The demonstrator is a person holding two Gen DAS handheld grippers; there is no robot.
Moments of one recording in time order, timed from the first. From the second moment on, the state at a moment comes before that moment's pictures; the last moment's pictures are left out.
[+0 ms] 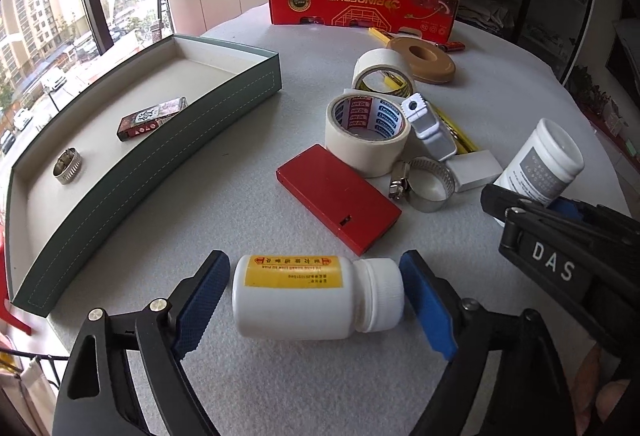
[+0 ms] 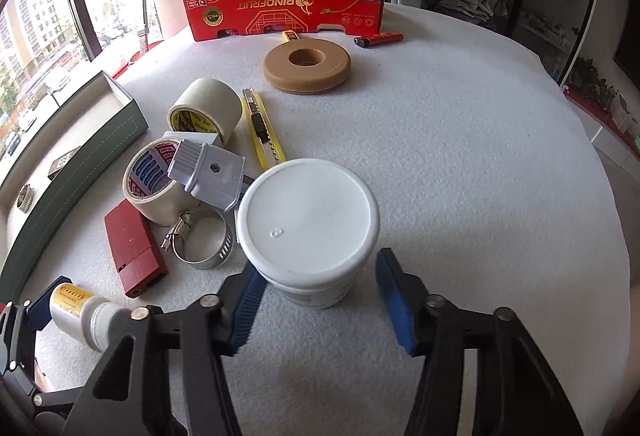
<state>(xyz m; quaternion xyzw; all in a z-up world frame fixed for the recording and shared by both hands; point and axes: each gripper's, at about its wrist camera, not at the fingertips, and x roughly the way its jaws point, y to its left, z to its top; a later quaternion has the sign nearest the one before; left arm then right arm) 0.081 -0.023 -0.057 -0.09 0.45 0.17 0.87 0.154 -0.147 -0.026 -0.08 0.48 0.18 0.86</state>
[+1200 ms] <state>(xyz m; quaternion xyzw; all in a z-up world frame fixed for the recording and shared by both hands) -0.024 -0.019 0.012 -0.07 0.37 0.15 0.91 0.009 -0.178 0.020 -0.06 0.45 0.20 0.87</state>
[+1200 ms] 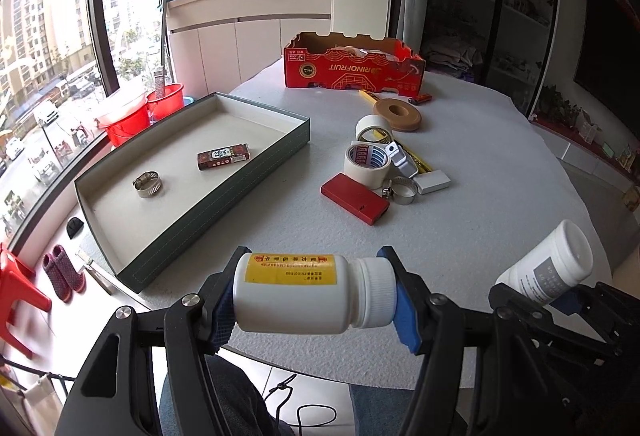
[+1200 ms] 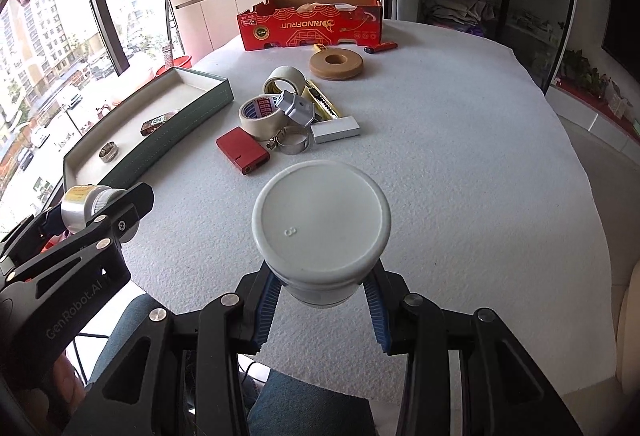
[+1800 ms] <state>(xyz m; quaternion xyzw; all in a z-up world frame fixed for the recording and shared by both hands) -0.027 -0.016 0.011 -0.08 0.37 0.15 0.91 0.006 -0.172 0.017 -0.07 0.46 0.20 0.87</state>
